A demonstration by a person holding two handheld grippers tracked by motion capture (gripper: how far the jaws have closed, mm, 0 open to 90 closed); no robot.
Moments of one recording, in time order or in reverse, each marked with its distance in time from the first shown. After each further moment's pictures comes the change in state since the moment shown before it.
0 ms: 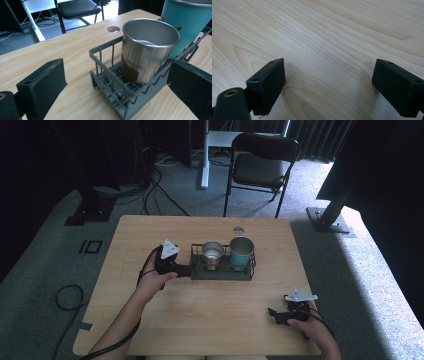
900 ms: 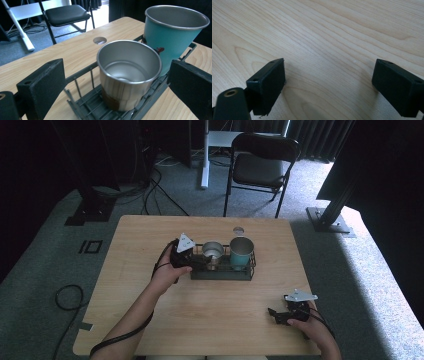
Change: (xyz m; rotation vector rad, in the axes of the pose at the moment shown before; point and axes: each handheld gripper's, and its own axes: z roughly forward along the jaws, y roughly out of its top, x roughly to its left) left arm -0.022 0.029 0.031 -0.024 -0.063 0.031; right arm 0.000 0.000 0.000 0.000 0.000 0.000
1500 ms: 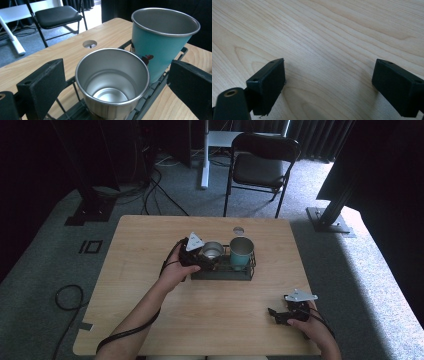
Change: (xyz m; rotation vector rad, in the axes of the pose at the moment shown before) left arm -0.014 0.010 0.020 -0.001 -0.047 0.024; right arm 0.000 0.000 0.000 0.000 0.000 0.000
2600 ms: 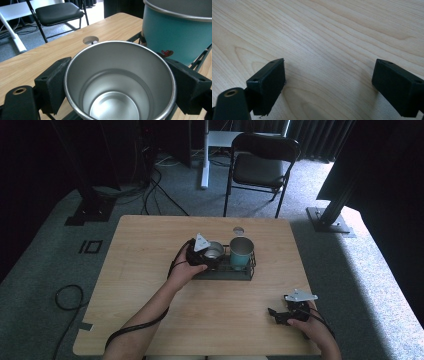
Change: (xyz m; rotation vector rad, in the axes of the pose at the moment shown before) left arm 0.000 -0.012 0.035 0.017 0.021 0.009; right arm 0.000 0.000 0.000 0.000 0.000 0.000
